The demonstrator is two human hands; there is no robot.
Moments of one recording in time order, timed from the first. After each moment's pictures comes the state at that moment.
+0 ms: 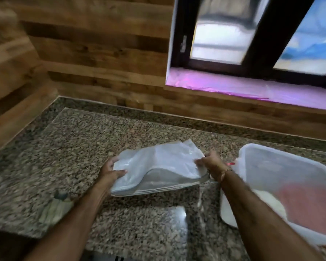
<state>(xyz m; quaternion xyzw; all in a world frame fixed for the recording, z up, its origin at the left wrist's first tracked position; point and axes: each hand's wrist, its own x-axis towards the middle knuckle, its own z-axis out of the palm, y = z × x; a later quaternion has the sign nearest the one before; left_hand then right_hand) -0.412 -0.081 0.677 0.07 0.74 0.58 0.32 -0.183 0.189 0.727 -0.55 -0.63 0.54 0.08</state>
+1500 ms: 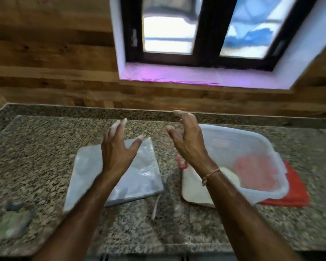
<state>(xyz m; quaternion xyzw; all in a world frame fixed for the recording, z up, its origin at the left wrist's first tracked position) -0.262 0.023 0.786 0.40 0.83 0.39 0.00 -0.091 0.155 0.825 -0.33 -0.83 0.28 0.36</state>
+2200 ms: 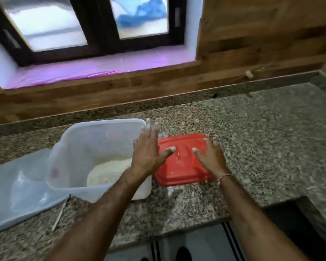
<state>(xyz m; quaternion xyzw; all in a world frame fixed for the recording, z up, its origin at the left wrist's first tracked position) 0.126 0.263 0.773 0.59 0.77 0.21 0.12 0.331 0.366 0.703 -0.62 -0.72 0.28 0.16</state>
